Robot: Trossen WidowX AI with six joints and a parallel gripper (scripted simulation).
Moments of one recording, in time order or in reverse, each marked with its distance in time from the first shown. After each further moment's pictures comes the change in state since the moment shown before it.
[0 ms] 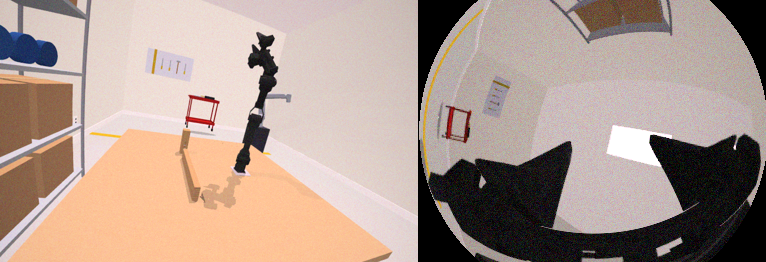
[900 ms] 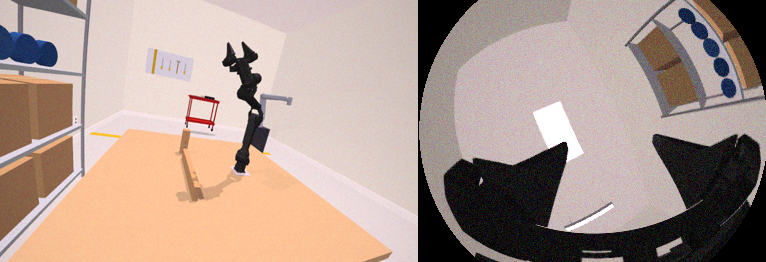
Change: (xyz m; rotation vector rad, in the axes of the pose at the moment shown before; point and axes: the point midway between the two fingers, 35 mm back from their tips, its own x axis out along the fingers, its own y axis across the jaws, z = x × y) arm -0.018 -0.034 0.120 -1.135 0.192 -0.229
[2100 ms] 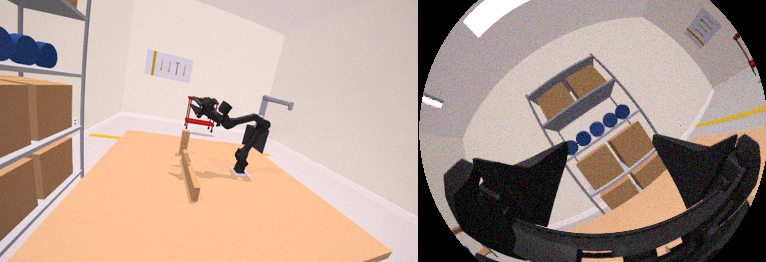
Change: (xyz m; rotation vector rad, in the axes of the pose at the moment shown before) arm -0.162 -0.156 0.266 -1.564 0.255 -0.695
